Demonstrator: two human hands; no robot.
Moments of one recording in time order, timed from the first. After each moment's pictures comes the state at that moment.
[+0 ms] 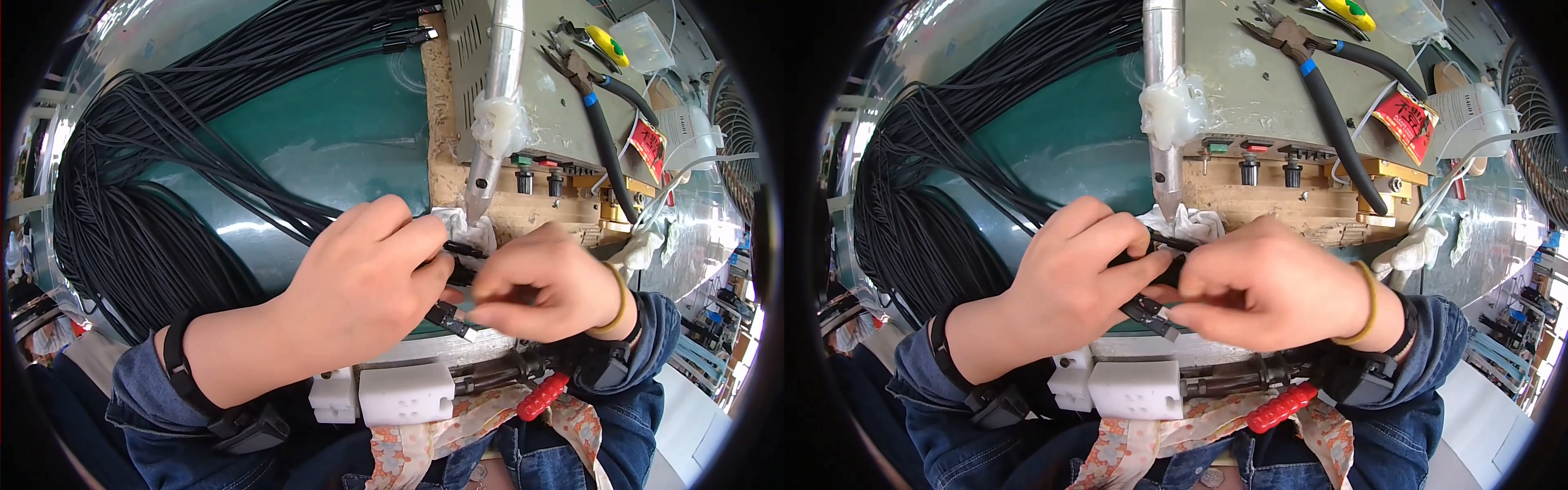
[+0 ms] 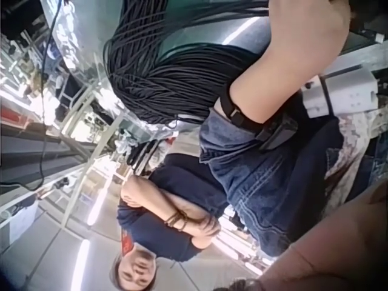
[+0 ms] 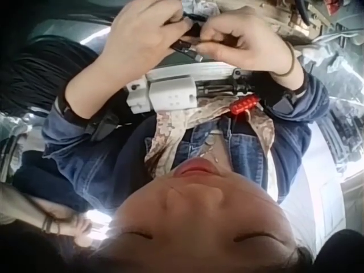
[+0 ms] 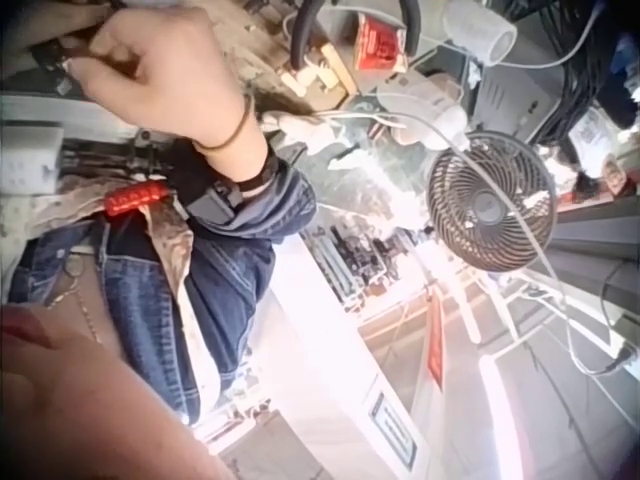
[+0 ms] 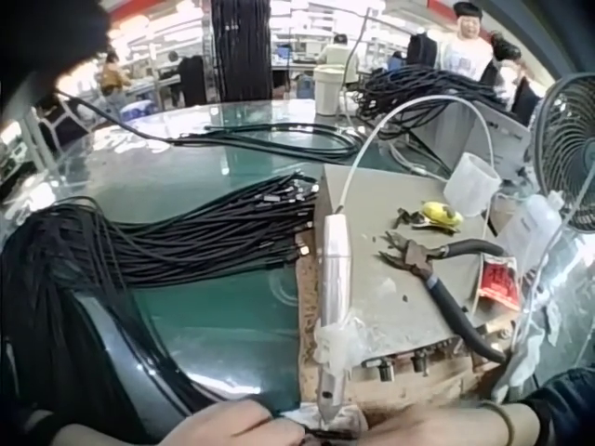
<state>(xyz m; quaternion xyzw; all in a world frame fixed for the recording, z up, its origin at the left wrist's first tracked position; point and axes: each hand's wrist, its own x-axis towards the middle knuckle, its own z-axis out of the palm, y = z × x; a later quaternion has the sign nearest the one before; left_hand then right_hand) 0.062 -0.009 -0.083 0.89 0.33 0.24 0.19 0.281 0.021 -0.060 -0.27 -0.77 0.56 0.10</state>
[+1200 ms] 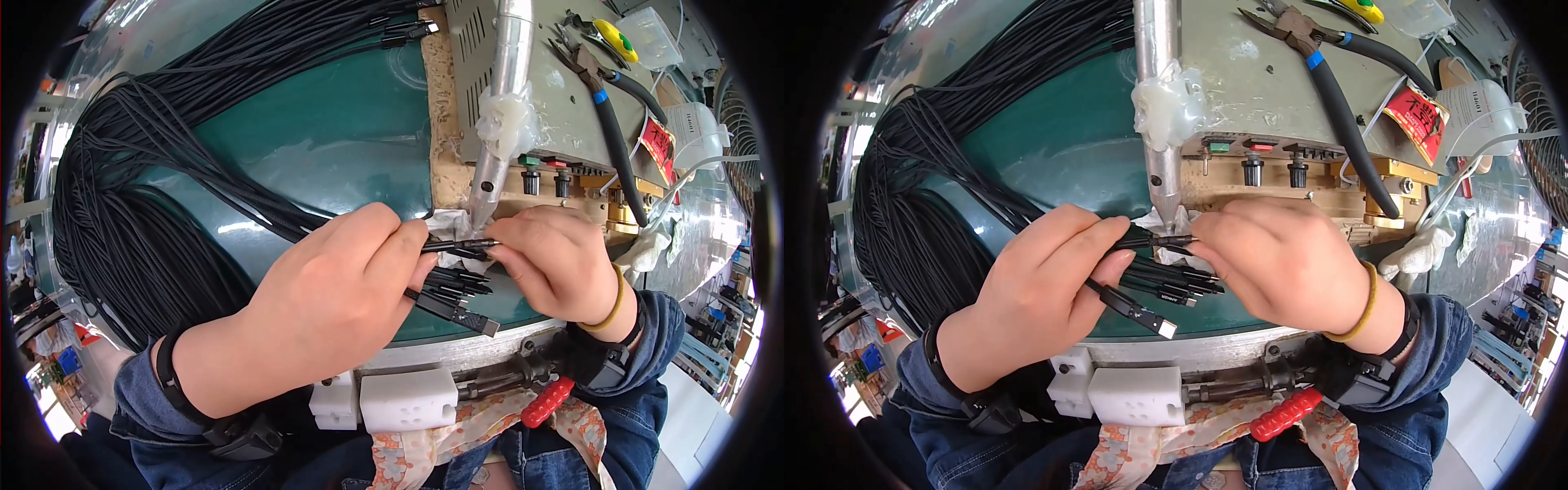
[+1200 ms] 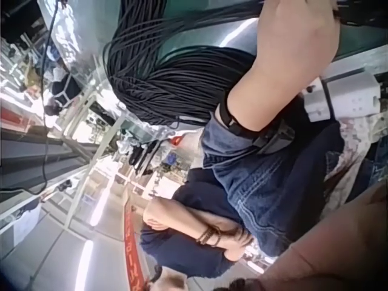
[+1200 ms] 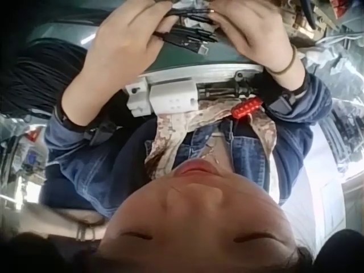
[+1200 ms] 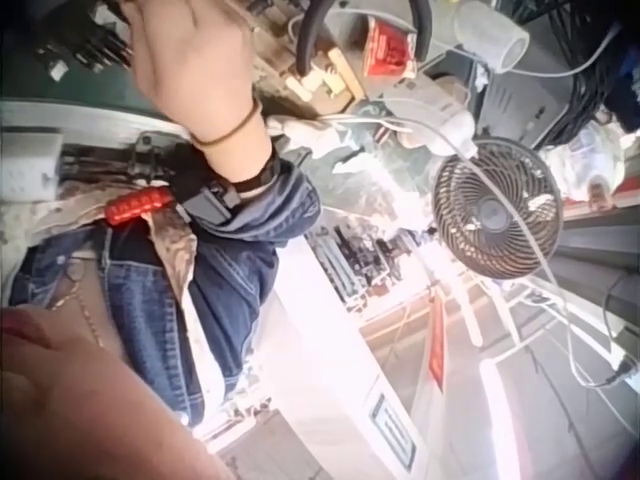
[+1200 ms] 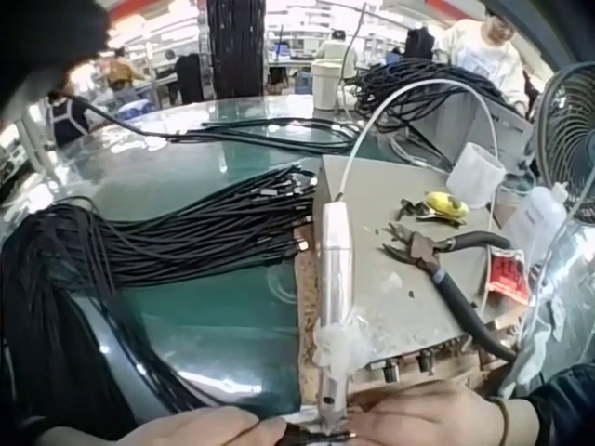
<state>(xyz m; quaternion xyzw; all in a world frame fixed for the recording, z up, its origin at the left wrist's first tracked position) 0.052 -0.012 -0.071 0.85 0.40 0.23 0.25 0.281 0.016 -0.082 -0.32 -0.87 0.28 0.26</state>
